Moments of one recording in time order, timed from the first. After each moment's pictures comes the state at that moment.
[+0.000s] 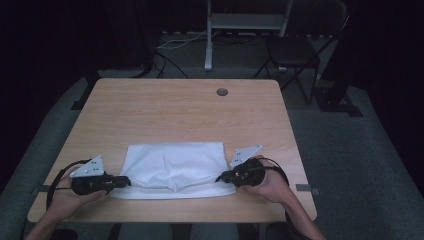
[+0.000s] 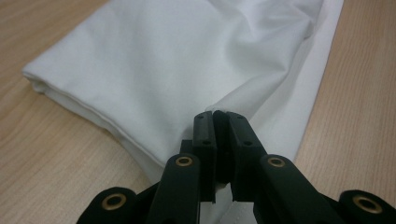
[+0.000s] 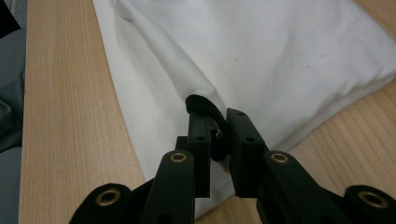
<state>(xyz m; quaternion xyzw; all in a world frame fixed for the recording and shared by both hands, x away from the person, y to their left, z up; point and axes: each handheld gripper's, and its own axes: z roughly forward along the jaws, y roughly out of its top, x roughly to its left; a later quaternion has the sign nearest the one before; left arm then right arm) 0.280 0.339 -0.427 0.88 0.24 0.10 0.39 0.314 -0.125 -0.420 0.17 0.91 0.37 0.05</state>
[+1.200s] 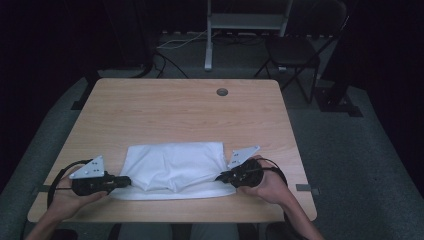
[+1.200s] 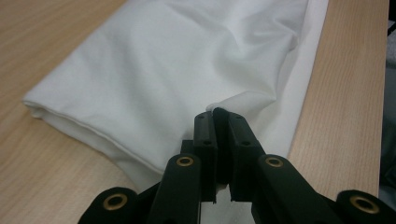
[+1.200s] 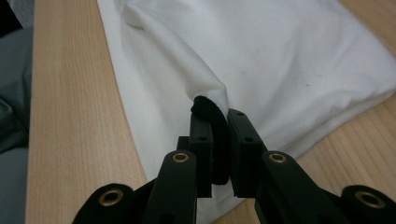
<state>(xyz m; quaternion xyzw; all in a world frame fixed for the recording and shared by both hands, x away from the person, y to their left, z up) 0.277 0.336 -0.412 0.88 0.21 0.11 0.41 0.311 -0.122 -0.413 0.16 0.91 0.38 0.06</state>
